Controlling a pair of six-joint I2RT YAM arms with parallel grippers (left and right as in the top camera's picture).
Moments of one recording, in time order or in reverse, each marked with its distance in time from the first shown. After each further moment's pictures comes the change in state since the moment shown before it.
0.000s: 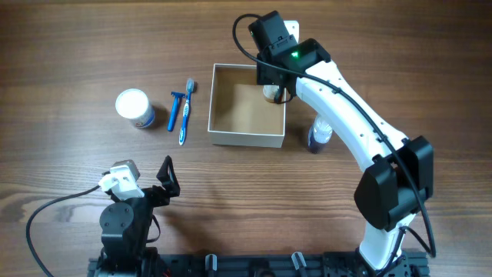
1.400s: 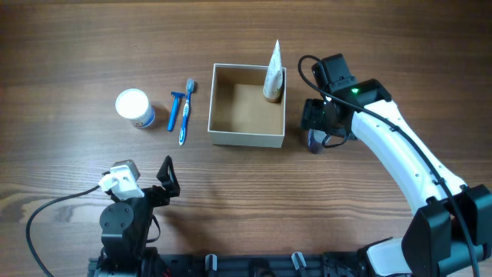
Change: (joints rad) left arm 0.000 0.000 0.000 0.000 0.000 0.000; right arm -0.199 -0.356 -0.547 -0.043 -0.203 0.074
